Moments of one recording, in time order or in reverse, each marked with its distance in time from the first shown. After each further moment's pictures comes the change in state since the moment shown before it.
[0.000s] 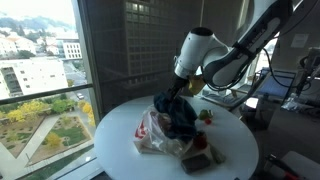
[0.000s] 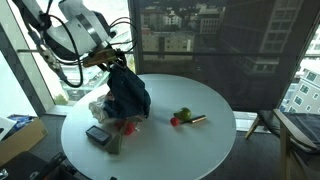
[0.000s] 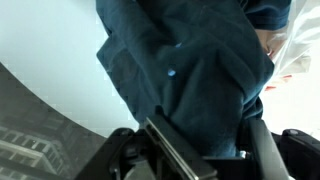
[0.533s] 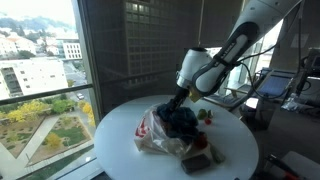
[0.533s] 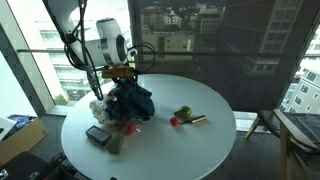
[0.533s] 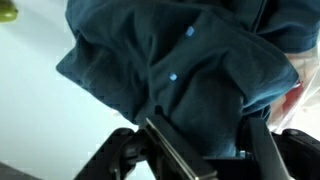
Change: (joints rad) arm -0.139 0.249 0.068 0.106 0.373 0.017 -0.390
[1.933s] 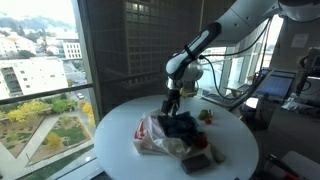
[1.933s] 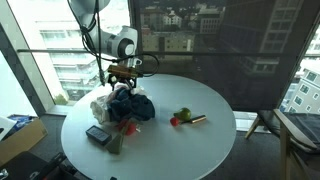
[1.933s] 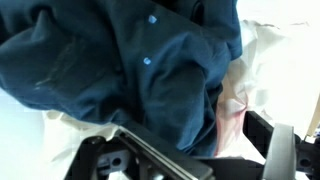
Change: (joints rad) arm 0.138 0.183 -0.065 0.347 0.571 -0.536 -0.477
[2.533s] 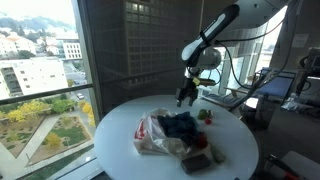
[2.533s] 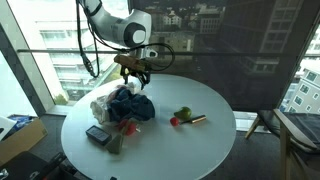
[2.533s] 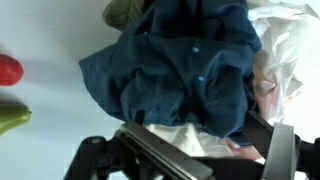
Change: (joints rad) arm -0.005 -0.202 -0.151 -0.146 0.118 -0.006 0.132
